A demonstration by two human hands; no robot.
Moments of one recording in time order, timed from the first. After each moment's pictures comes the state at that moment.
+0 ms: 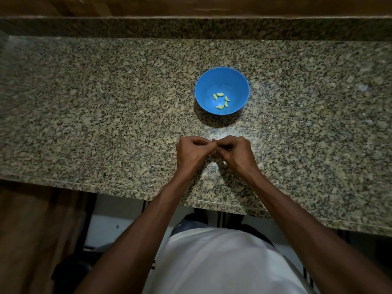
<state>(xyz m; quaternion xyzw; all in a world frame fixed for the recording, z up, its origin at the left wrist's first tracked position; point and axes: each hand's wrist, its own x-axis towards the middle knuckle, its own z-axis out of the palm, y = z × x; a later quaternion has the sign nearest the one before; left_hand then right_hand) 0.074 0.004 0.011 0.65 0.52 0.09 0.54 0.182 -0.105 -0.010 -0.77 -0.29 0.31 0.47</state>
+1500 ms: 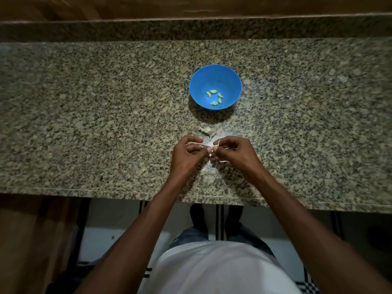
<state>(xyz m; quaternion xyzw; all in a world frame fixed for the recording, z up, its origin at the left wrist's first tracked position) 0.035 -0.001 0.006 0.60 0.43 0.12 0.66 0.160 -0.129 0.012 -0.72 -0.15 0.41 0.55</state>
